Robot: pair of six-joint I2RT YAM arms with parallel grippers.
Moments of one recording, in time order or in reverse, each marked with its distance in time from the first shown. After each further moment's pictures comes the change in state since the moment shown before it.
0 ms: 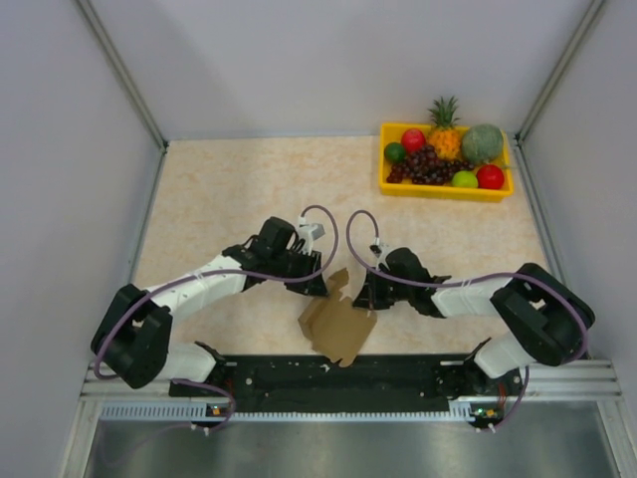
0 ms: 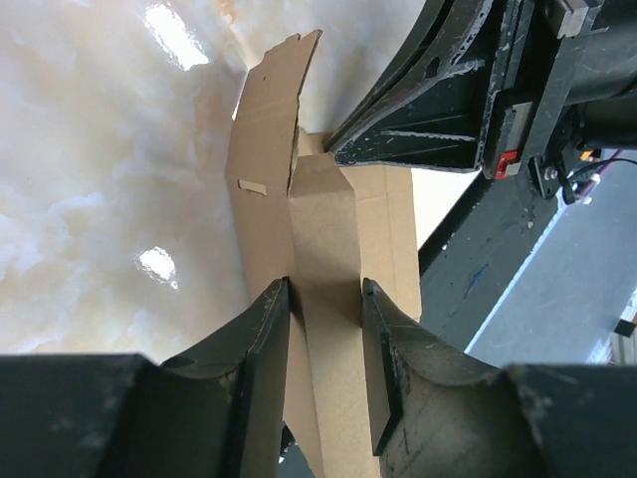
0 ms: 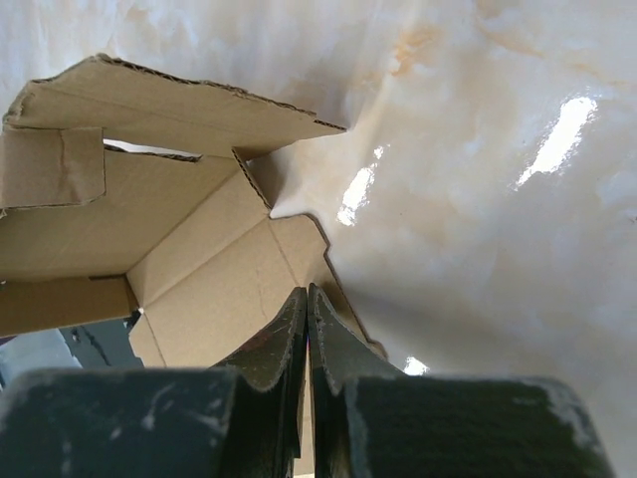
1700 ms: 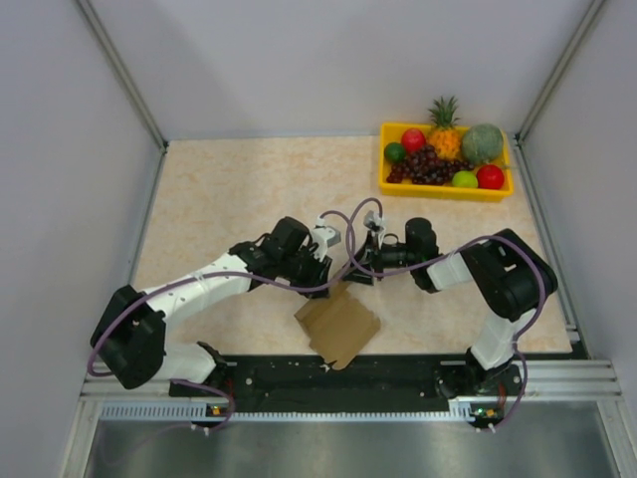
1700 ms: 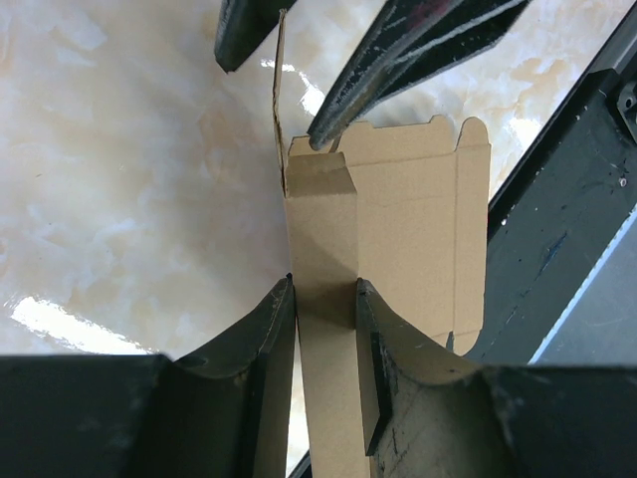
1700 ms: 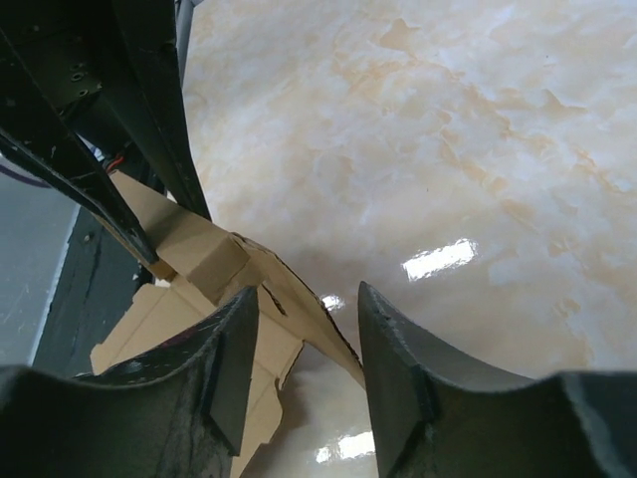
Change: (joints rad) left arm -0.113 -0.008 0.096 -0.122 -0.161 0.222; right arm -0.249 0.290 0.123 0.623 -0.698 -0.434
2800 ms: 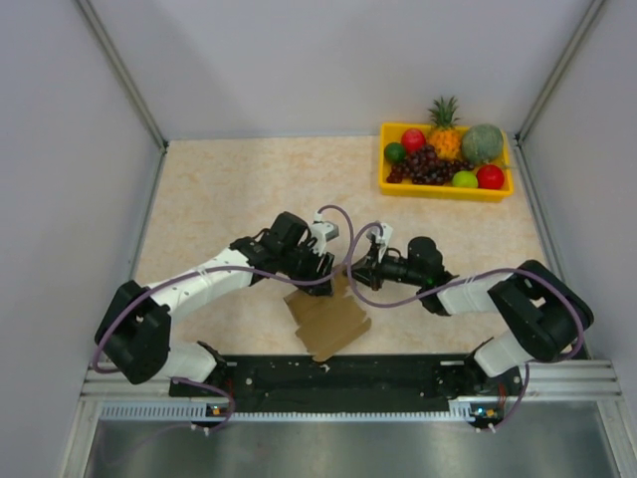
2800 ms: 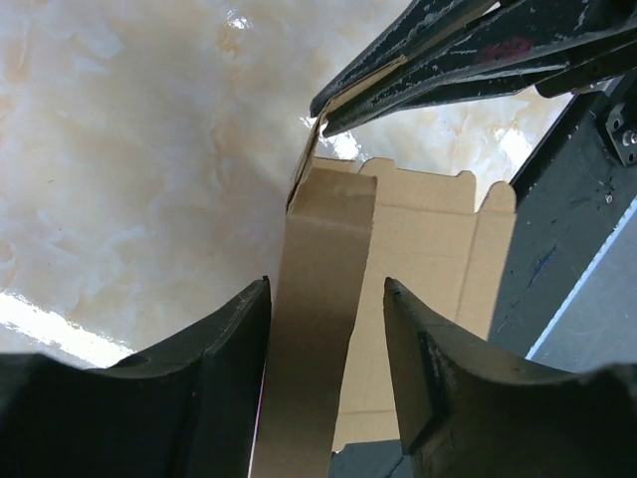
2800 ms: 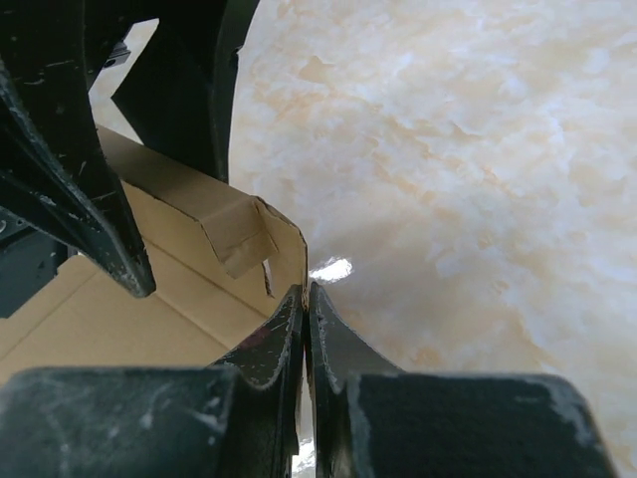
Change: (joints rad) left arm 0.035 0.035 0.030 -0.008 0.031 -0.015; right arm 0.143 -0.266 -0.167 -0.047 0.397 -0.120
